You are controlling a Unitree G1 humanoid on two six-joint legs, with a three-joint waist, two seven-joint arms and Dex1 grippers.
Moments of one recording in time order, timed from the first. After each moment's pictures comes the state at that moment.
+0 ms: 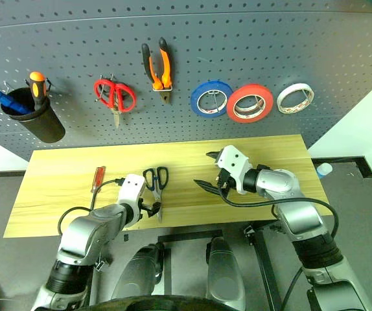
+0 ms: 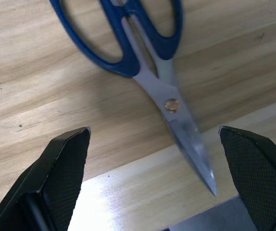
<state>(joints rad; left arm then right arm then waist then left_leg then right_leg) -0.16 0.15 -0.16 -0.26 -0.14 1.22 -0.04 -0.26 -0.59 0.15 -0.19 0.20 0.30 0.84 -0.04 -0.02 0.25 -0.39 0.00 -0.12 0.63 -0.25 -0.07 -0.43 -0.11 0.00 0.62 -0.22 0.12</state>
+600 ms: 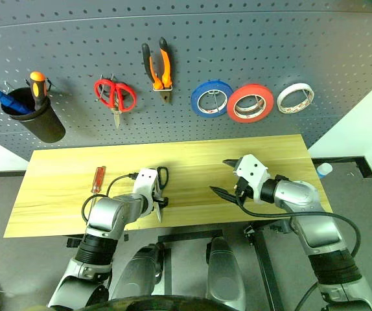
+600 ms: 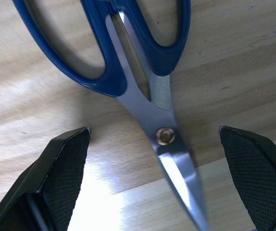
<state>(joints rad) -0.32 -0.01 -0.07 -0.02 -0.11 1.24 0.02 -0.12 -0.64 0.05 -0.19 0.21 0.24 0.87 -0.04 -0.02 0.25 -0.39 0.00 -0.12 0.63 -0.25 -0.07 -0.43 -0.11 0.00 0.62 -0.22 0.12</state>
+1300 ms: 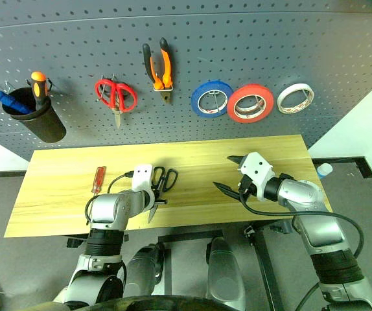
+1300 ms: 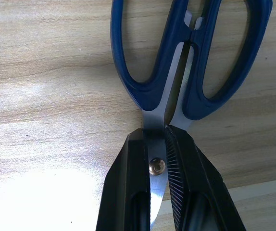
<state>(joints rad) -0.35 -0.09 0.07 0.02 -0.11 1.21 0.08 -0.12 -0.64 0.03 -0.17 0.21 0.21 0.86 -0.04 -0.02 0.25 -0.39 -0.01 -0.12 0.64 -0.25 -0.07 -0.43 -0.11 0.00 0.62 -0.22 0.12</state>
